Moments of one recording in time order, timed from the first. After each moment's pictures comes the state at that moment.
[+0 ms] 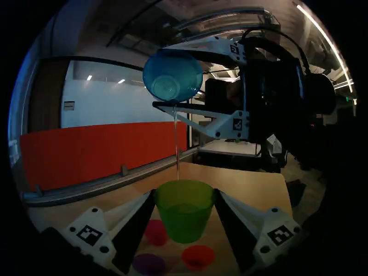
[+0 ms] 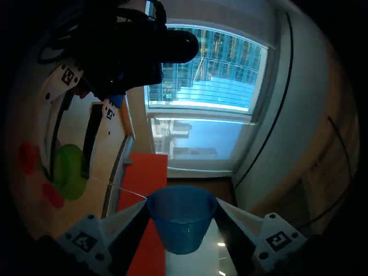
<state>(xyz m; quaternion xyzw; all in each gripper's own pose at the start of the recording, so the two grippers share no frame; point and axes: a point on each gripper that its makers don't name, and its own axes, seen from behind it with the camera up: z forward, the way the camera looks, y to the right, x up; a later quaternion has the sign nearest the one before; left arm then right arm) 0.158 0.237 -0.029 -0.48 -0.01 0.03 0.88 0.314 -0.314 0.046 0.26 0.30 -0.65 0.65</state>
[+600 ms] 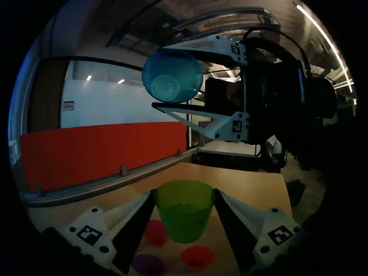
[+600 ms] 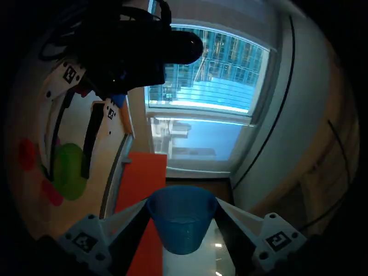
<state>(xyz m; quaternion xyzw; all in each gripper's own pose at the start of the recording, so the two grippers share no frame) 0.158 0.238 -0.030 -0.48 -0.01 0.03 0.88 0.314 -0.311 0.045 0.26 0.30 -0.65 0.65</state>
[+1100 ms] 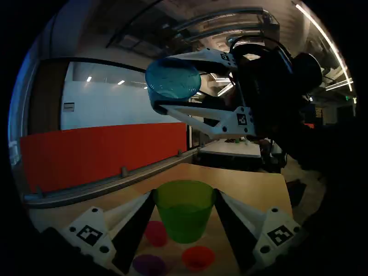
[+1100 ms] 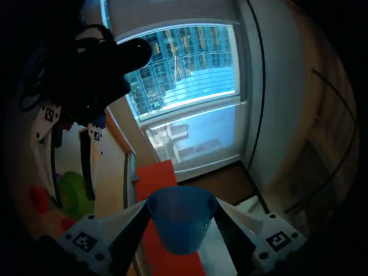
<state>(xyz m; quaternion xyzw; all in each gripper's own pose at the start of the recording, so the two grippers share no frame) 0.163 0.237 -0.030 -0.48 -0.01 0.03 0.88 0.311 -0.291 0.056 0.32 0.24 -0.52 0.75</state>
